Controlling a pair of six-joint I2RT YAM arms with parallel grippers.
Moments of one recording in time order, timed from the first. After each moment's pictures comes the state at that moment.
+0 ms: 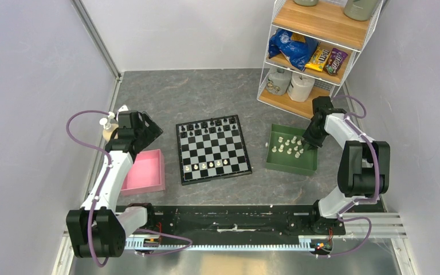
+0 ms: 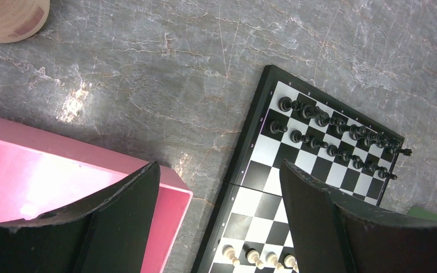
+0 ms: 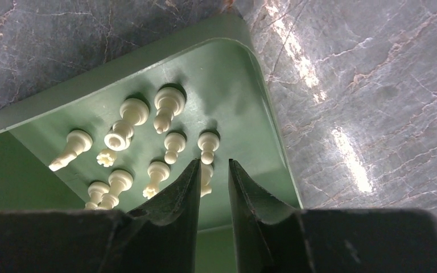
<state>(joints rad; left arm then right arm) 0.02 1.08 0.80 -0.47 -0.07 -0.65 -0.05 1.62 1.07 -0.75 0.10 0.55</state>
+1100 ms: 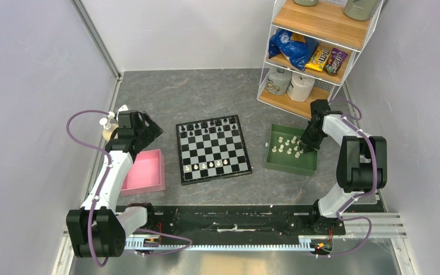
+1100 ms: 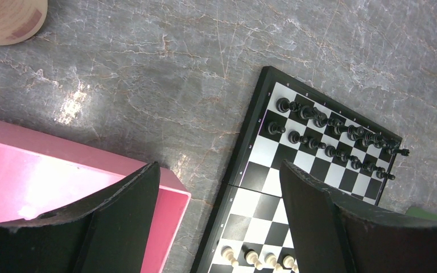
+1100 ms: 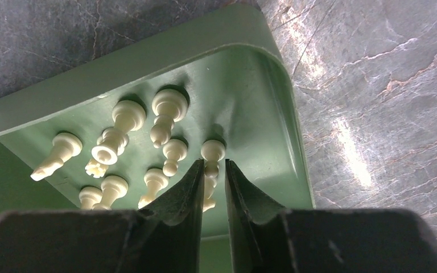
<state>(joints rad) 0.02 1.09 0.80 -0.46 -0.07 -0.65 -0.05 1.67 1.04 -0.70 0.05 0.54</state>
